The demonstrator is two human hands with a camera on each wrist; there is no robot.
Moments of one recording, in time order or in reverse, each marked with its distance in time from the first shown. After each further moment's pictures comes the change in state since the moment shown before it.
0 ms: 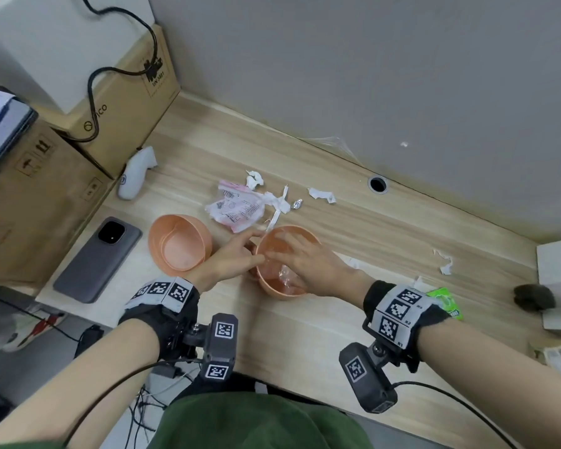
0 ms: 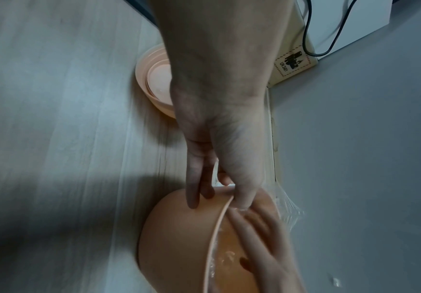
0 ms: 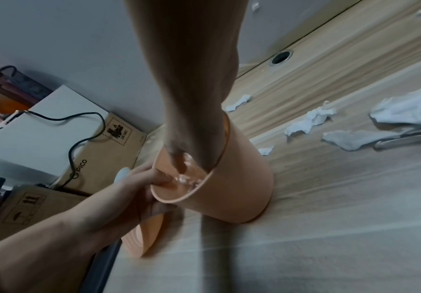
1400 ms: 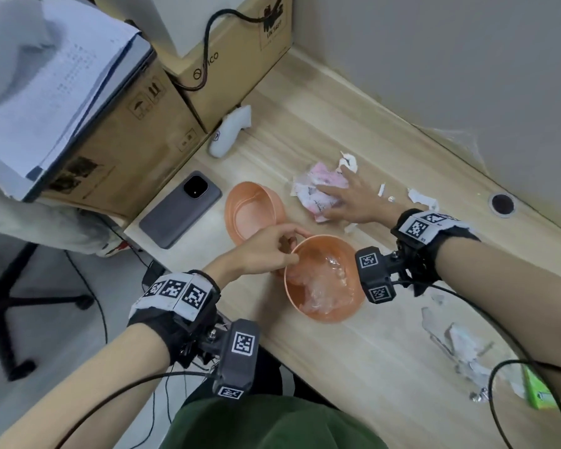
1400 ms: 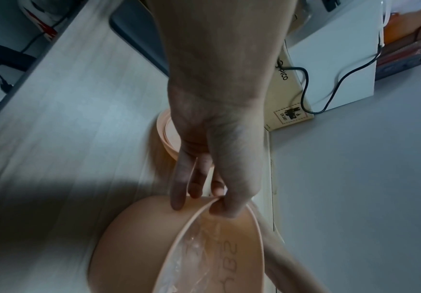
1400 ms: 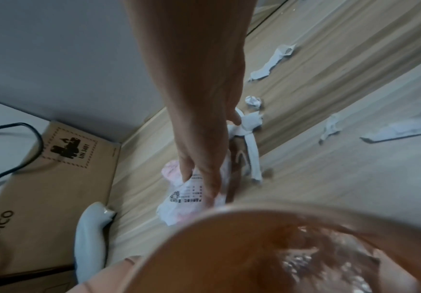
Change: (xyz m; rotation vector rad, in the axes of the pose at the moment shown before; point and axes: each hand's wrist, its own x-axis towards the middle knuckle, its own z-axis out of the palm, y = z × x) left_hand -0.032 -0.030 -0.048 0.045 0.079 -0.037; right_hand 0.168 0.055 0.006 0.243 -0.230 0.188
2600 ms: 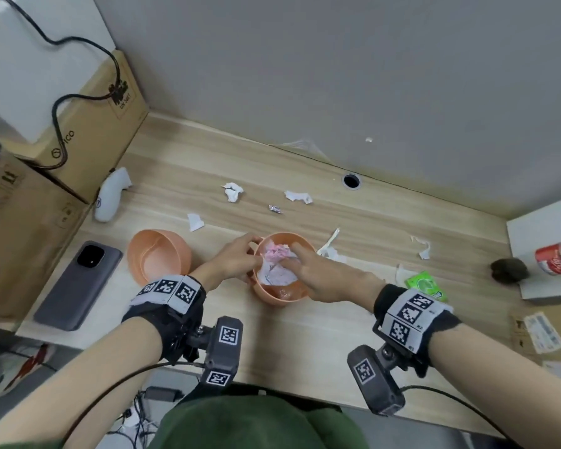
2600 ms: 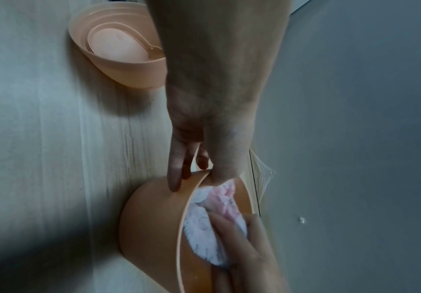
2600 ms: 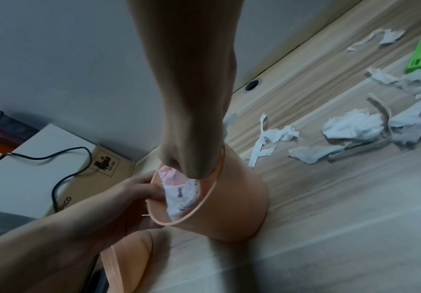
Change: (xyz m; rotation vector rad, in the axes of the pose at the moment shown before) left_hand 0.038 0.062 0.072 0.083 -0.129 -0.050; right_hand -0.213 0.000 0.050 -0.139 0.108 -0.076
